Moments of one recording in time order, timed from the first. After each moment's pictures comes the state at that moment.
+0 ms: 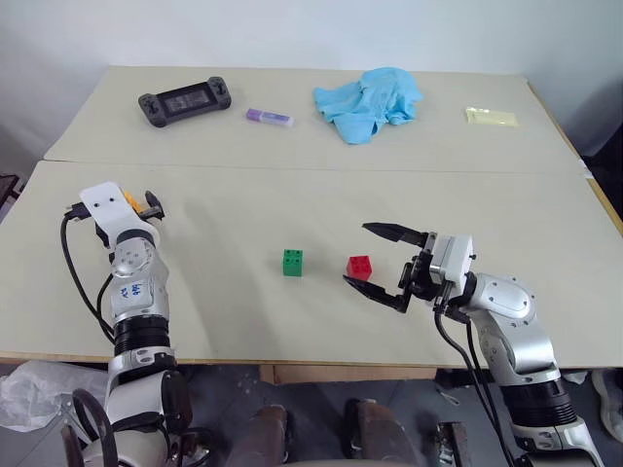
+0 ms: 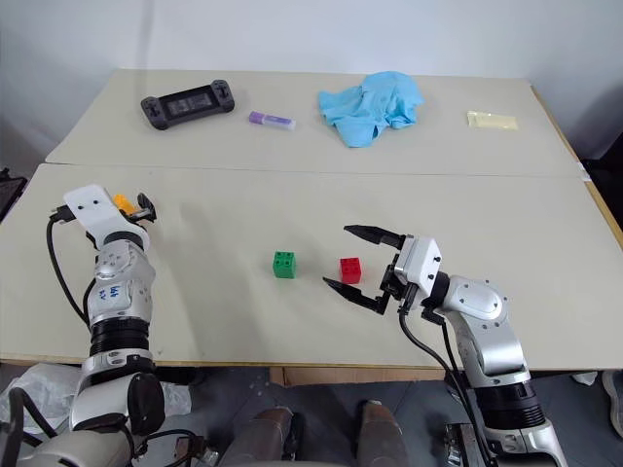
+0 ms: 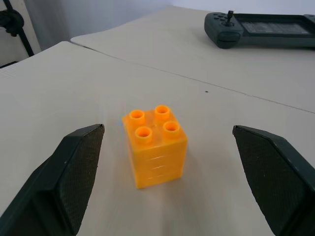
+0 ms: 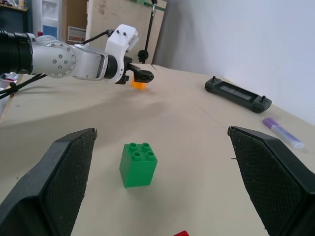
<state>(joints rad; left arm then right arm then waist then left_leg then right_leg) -0.65 0.31 0.43 0.54 -0.13 0.11 0.30 -0.26 -0.46 0.03 -0.16 0.40 -0.11 1.00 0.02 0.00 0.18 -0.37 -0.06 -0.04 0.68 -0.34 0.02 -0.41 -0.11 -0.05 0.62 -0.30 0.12</state>
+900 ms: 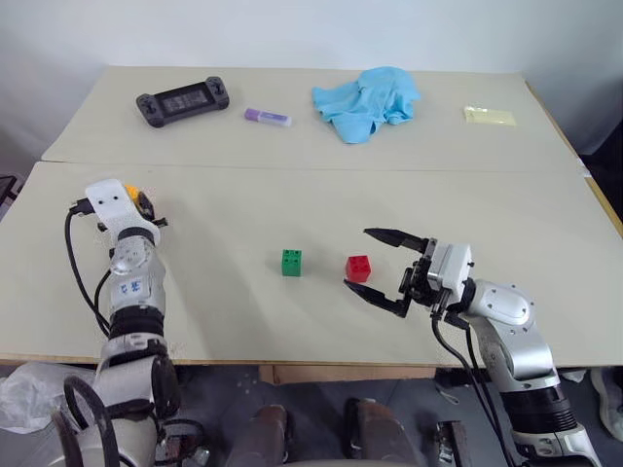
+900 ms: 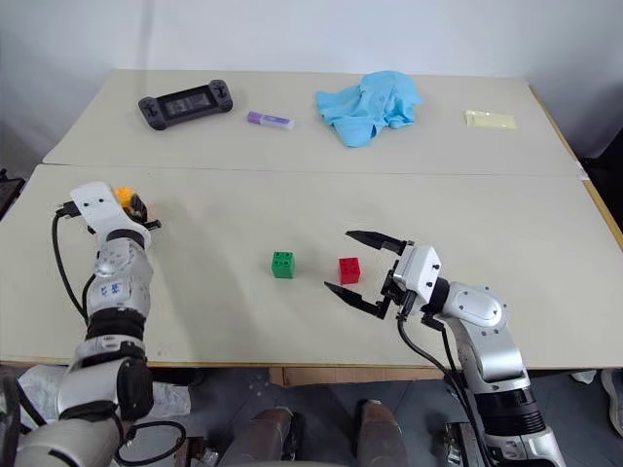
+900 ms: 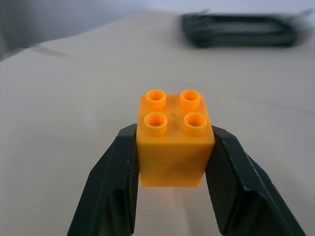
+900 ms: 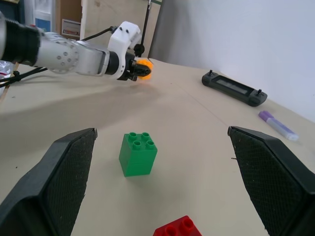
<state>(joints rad) -0.56 0.39 0.31 0.50 -0.33 -0.05 -0.25 -0.22 -0.45 0.04 -0.15 0.36 -0.15 0.98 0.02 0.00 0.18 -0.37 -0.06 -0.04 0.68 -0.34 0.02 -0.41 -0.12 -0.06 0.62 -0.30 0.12</state>
